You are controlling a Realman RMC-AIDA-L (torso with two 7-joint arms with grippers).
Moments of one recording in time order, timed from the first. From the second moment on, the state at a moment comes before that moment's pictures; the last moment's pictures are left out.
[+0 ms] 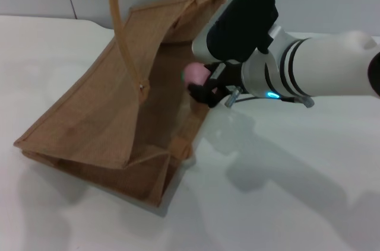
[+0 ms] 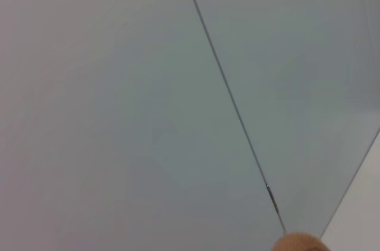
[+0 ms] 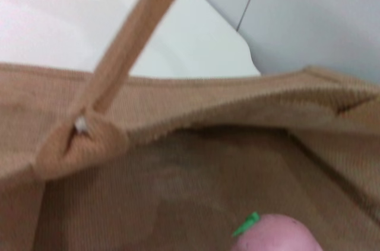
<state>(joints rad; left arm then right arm) -0.68 -2.04 0.97 1.45 -0.91 -1.20 1.19 0.75 2.02 -2.02 -1.25 0.57 0.78 -0.28</state>
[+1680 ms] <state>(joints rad) -0.71 -2.04 1.07 1.44 -0.93 -1.15 1.17 0.85 2.03 -2.10 -0.98 0.85 0.52 -0.49</state>
